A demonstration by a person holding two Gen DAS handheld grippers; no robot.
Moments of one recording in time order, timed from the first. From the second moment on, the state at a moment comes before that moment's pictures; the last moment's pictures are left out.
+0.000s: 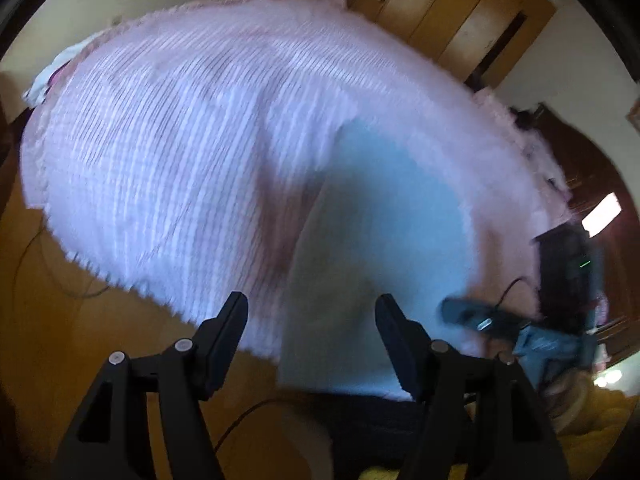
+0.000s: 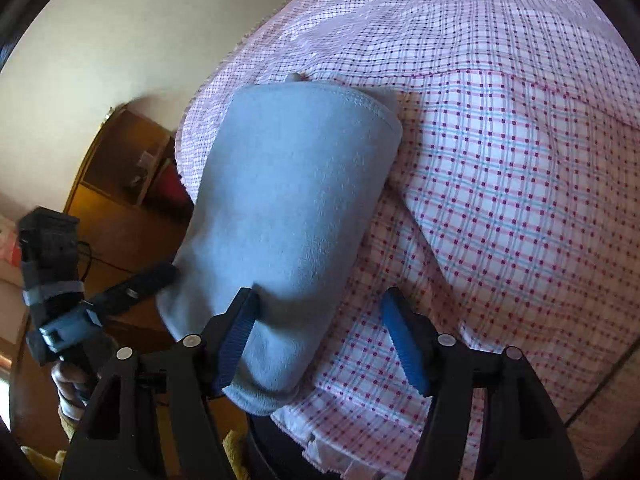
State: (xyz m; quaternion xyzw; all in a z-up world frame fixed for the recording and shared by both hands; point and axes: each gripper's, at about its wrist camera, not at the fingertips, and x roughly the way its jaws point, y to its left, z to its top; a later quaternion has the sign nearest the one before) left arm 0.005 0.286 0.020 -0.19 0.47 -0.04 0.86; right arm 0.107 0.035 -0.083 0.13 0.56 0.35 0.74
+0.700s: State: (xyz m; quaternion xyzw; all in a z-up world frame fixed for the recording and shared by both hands) left arm 0.080 0.285 -0.045 -0.28 0.47 -0.13 0.83; right arm 0.150 0.103 -0.082 0.14 0.52 0.36 0.76
